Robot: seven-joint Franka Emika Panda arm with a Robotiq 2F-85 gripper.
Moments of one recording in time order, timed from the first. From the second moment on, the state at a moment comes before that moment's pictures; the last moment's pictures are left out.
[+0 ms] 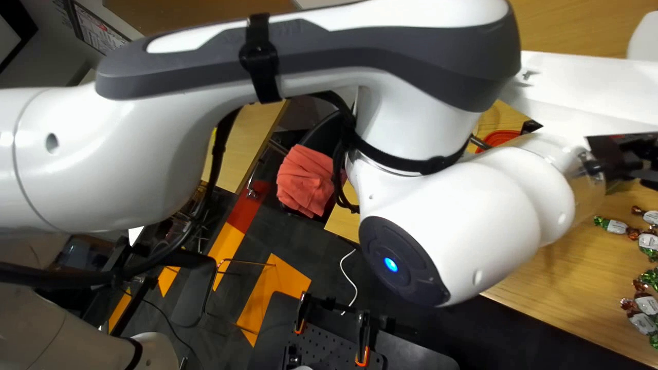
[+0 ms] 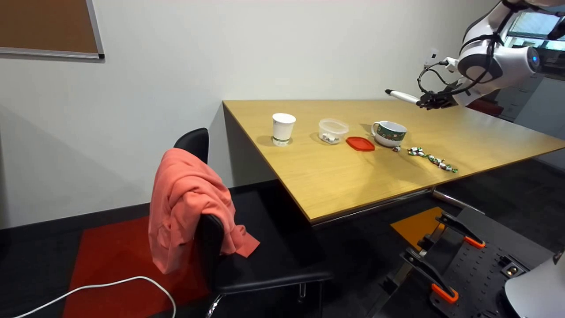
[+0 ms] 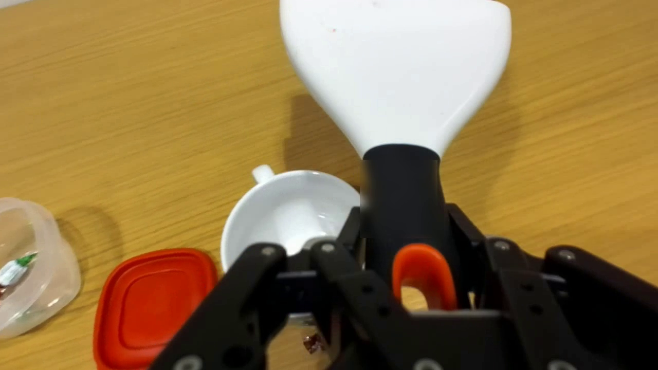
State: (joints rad) arm -0.45 0.45 -0.40 -1.97 1.93 2.80 1.23
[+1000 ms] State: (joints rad) arm -0.46 0.47 -0.35 -2.07 1.65 2.94 1.67
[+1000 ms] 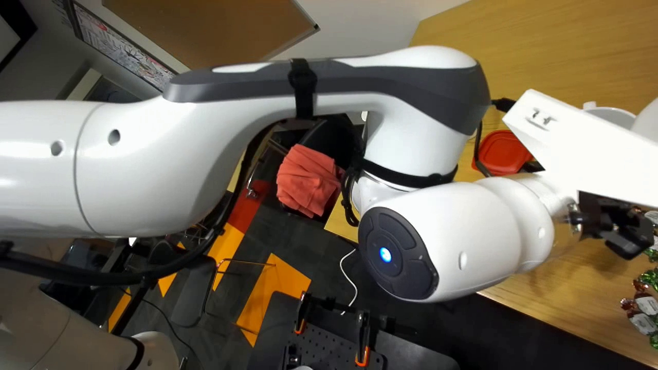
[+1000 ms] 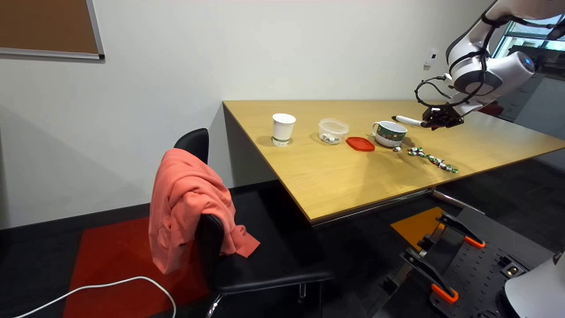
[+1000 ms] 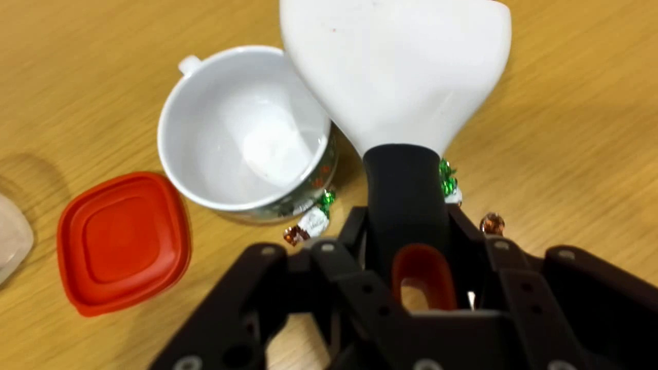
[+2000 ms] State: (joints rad) arm -0.37 0.46 -0.57 -2.15 0.91 2.72 2.57
